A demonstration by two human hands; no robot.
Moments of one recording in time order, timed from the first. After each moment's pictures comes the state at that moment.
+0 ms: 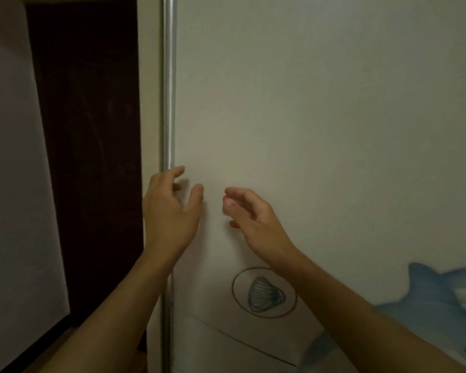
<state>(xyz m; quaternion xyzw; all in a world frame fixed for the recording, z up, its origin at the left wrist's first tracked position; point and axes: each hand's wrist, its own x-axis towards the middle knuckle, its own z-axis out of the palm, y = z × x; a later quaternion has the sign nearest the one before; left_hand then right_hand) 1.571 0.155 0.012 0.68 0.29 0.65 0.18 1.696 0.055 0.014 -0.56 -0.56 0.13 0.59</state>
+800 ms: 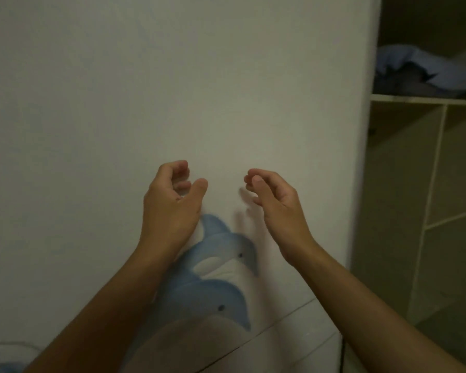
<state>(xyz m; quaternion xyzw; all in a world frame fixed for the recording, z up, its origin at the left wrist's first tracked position) 1.819 -0.126 0.068 0.73 0.02 0.48 0.48 1.892 -0.284 0.050 -0.64 -0.31 -0.16 0.69</state>
